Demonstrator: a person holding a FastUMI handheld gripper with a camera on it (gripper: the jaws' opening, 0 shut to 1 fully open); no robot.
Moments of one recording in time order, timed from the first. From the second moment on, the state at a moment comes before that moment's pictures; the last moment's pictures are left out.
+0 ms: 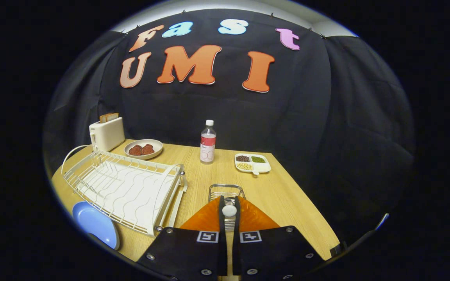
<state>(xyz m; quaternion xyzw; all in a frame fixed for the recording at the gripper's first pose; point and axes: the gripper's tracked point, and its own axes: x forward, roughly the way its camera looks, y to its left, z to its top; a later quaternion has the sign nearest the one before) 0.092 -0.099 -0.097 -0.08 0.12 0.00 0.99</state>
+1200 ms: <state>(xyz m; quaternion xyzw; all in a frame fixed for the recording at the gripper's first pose) -0.097 0.148 -0.064 -0.05 0.09 0.18 0.98</state>
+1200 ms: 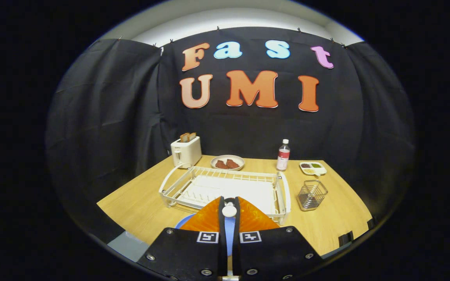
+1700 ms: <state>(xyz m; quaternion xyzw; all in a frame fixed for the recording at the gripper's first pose) -0.084 0.199 -0.152 -0.07 0.16 0.23 0.96</state>
